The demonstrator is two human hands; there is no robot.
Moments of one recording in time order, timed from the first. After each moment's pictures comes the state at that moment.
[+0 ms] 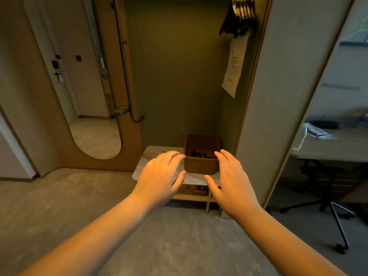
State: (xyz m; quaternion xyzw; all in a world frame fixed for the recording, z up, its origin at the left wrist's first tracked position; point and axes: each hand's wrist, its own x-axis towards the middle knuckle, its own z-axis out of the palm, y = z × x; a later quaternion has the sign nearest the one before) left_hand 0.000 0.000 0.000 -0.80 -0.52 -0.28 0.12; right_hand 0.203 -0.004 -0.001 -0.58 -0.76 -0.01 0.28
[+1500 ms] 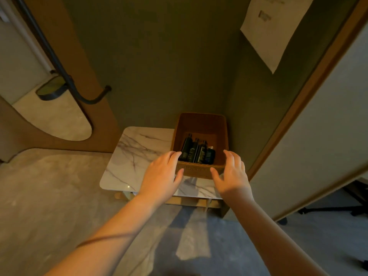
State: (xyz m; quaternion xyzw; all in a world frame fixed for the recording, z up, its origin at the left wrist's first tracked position) left_hand 0.068 0.539 -0.146 -0.77 -0.62 -0.17 -0.03; right_hand 0.274 0.547 -0.150 -0.66 -0.69 0.17 0.24
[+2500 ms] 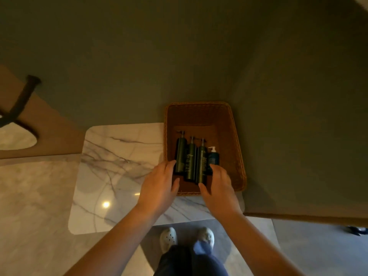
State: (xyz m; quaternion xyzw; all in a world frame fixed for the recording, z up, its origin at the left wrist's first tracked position) left_hand 0.003 0.831 -0.290 -0.78 -0.58 -0.13 -0.19; right_hand 0.187 0.801 -0.282 -0.73 -0.60 0.29 0.14
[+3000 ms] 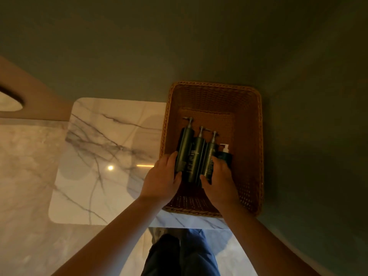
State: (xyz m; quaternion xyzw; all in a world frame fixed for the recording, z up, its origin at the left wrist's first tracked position) left_hand 0.036 0.923 -0.411 -0.70 -0.66 -0.09 -0.28; right_hand 0.215 0.920 -0.412 -0.71 -0.60 0.34 0.08
